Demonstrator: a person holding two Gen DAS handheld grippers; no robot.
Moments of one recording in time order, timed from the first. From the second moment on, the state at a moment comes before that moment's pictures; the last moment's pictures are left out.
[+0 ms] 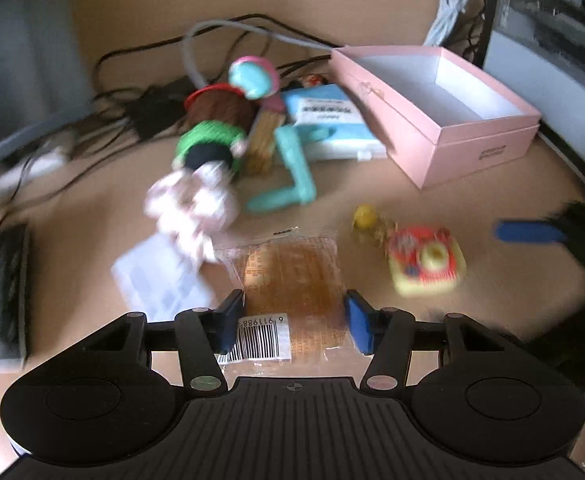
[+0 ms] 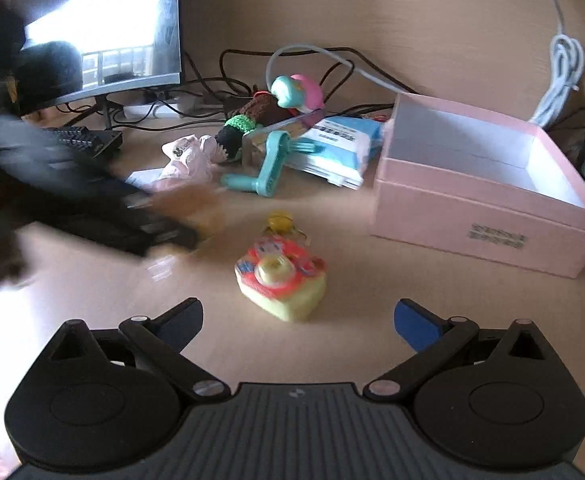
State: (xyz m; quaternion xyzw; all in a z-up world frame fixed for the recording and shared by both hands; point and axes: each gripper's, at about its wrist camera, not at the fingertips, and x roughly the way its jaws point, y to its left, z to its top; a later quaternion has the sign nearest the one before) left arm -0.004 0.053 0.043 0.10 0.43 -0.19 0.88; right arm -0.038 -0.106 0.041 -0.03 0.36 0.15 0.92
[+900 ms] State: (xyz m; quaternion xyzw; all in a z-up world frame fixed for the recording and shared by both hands) left arm 0.013 -0.014 0.157 0.08 0.33 -0.42 0.84; right arm -0.155 -0.123 0.167 0.02 0.32 -0.03 0.95
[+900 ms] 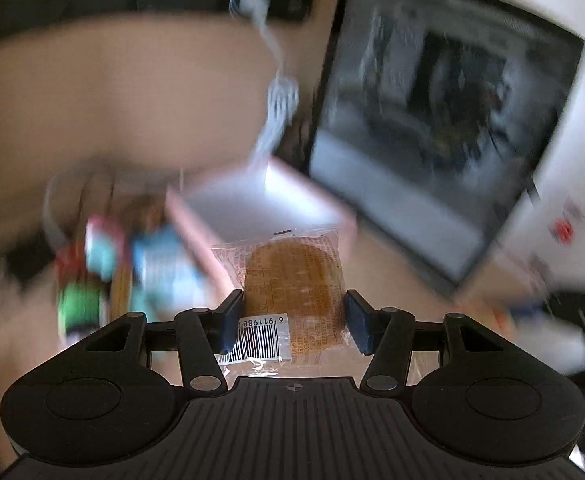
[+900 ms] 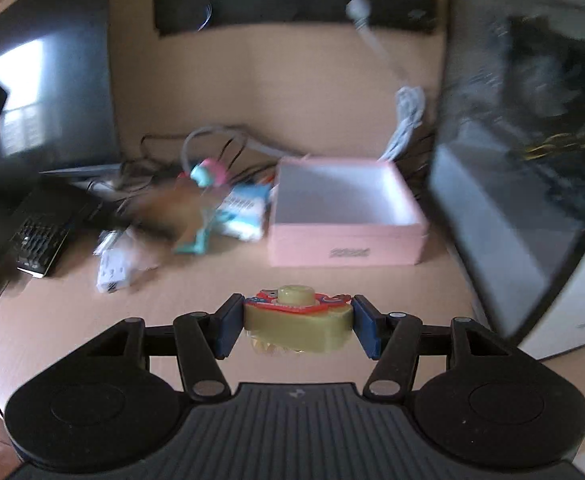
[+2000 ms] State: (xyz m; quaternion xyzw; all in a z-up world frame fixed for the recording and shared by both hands) left arm -0.050 0.114 0.030 -0.06 0.45 -0.13 0.88; right arm 0.045 -0.215 0.205 0.02 0.21 -0.01 0.98
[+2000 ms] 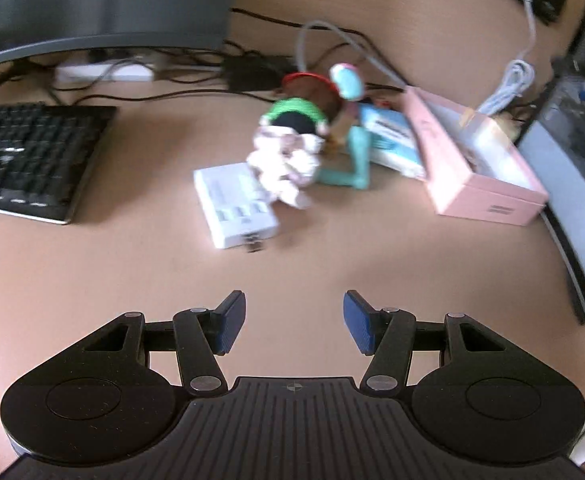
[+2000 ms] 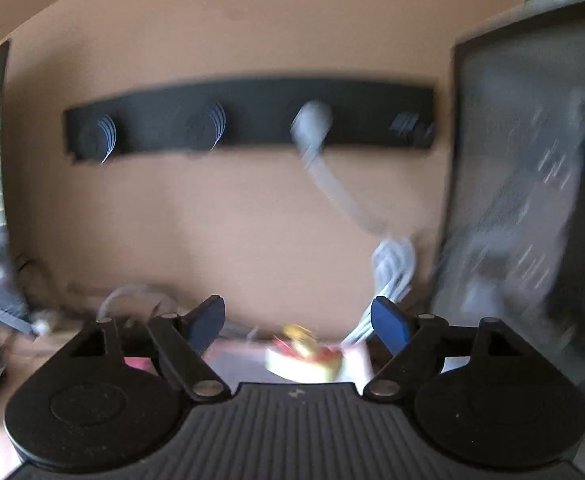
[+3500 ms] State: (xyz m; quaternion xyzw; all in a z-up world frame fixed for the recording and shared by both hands) left arm -0.020 0.020 0.001 0.06 0.46 -0.33 0.82; right arm -0.115 -0.141 0.067 0.06 0.41 -0.06 0.91
